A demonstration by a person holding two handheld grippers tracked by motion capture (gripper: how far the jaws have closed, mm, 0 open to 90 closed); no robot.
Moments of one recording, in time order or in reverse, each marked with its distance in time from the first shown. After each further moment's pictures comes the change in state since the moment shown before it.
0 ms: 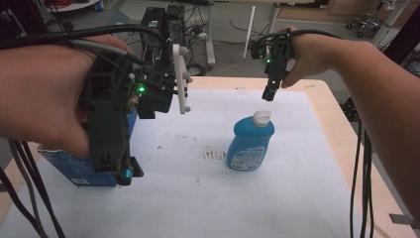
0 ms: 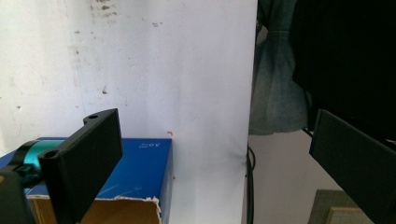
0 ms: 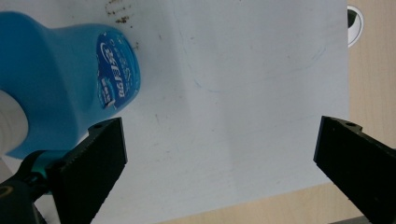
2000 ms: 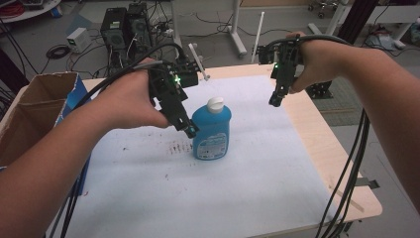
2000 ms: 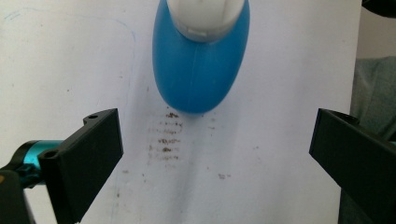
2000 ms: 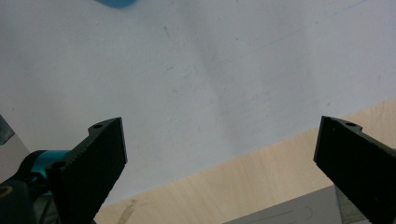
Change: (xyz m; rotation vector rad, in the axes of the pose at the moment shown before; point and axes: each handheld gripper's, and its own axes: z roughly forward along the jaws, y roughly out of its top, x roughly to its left) left arm 0.101 0.097 0.103 -0.314 0.033 -0.121; right arm 0.023 -0.127 0.020 -0.026 0.025 0.153
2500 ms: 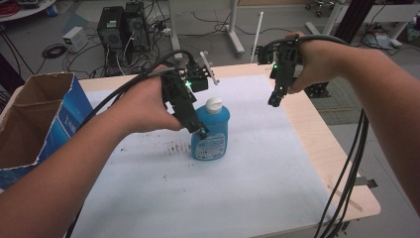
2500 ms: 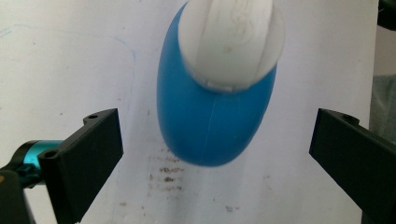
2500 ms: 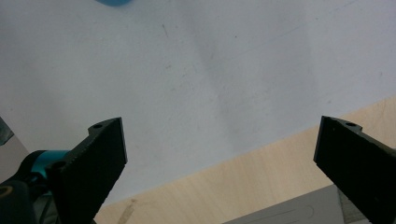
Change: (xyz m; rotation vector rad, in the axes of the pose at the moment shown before) left arm 0.007 0.013 0.030 -0.032 -0.005 -0.003; right arm -0.002 -0.001 0.002 -0.001 0.001 0.008
